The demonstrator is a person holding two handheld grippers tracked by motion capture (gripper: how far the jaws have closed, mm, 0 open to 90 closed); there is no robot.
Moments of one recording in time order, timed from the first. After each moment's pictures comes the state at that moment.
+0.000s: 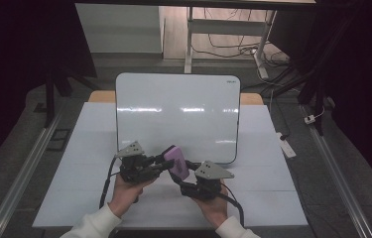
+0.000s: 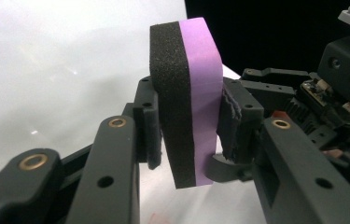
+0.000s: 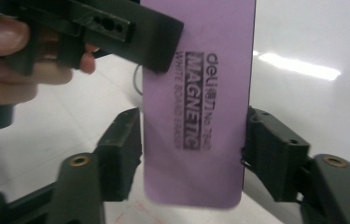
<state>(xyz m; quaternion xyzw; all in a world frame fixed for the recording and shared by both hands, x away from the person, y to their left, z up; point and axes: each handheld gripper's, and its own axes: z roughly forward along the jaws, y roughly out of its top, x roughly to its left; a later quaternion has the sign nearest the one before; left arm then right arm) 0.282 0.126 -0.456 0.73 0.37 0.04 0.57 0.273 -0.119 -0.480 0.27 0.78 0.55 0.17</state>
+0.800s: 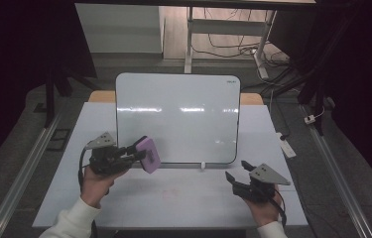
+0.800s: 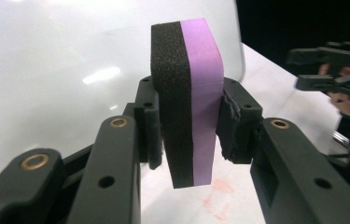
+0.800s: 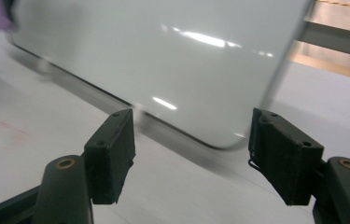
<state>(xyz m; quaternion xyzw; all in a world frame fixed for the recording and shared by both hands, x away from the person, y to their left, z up) 0.282 0.195 -0.431 0.74 0.41 0.10 0.52 0.271 -0.257 -0.475 0.36 0.76 0.46 0.29</state>
